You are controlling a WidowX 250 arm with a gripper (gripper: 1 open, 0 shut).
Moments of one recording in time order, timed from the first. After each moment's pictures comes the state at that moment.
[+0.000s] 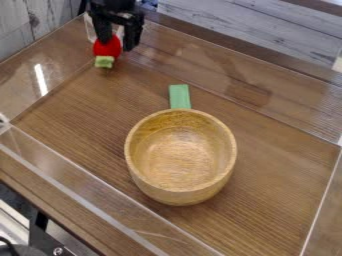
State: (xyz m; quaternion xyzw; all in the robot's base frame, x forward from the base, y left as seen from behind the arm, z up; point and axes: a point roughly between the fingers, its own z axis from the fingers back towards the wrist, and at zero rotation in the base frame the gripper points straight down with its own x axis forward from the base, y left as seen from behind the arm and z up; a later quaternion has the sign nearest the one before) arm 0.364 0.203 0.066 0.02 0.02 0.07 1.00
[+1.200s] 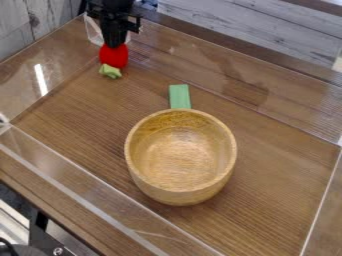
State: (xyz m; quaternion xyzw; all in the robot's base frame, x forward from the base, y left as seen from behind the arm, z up) arm 0.368 0.204 0.054 0.02 0.03 0.04 1.00
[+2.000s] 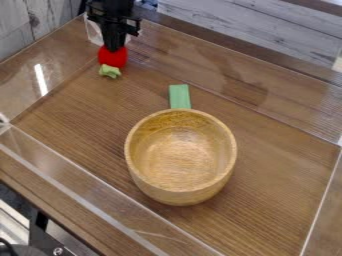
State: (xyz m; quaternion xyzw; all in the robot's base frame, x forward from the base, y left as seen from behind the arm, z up) arm 0.359 0.207 0.051 0.01 0.05 0.03 1.00
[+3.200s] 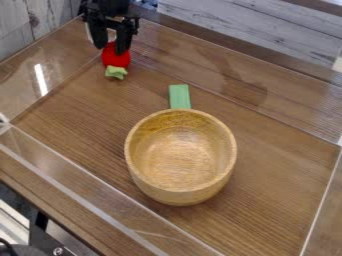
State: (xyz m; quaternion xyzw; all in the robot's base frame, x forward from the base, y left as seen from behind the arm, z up) arm 0.366 0.201 0.050 0.01 0.04 0.07 1.00
